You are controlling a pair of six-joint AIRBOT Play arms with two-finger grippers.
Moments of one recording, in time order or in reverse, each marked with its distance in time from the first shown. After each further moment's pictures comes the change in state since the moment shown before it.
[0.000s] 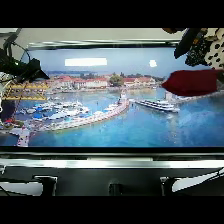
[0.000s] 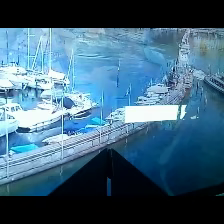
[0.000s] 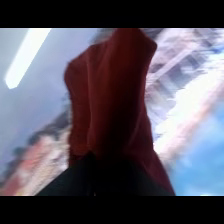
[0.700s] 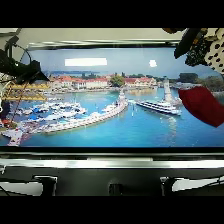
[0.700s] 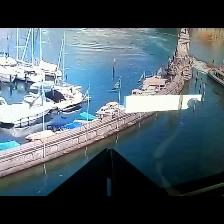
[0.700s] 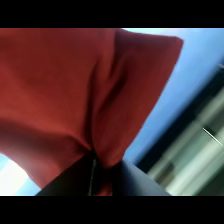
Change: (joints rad) left arm 0.000 0.000 0.000 0.000 0.045 0.000; right arm -0.026 0.137 -0.276 -0.597 0.373 0.050
